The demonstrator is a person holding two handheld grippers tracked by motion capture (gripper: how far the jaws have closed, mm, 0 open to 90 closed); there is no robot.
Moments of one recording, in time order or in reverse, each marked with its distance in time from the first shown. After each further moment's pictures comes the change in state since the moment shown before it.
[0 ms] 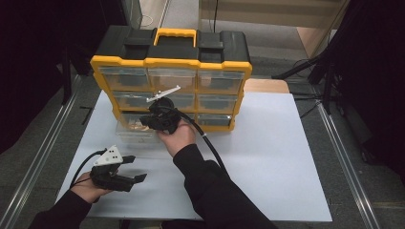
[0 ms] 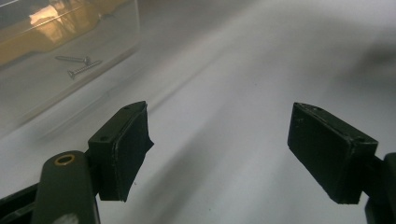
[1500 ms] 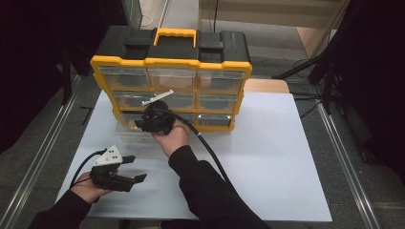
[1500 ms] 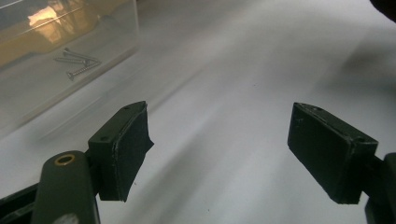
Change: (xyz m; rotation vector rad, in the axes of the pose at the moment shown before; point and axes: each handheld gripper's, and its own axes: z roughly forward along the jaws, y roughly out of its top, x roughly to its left) left arm 0.000 0.000 0.000 0.000 -0.006 0.005; right arm -0.007 -0.006 0.034 -0.009 -0.036 -0.024
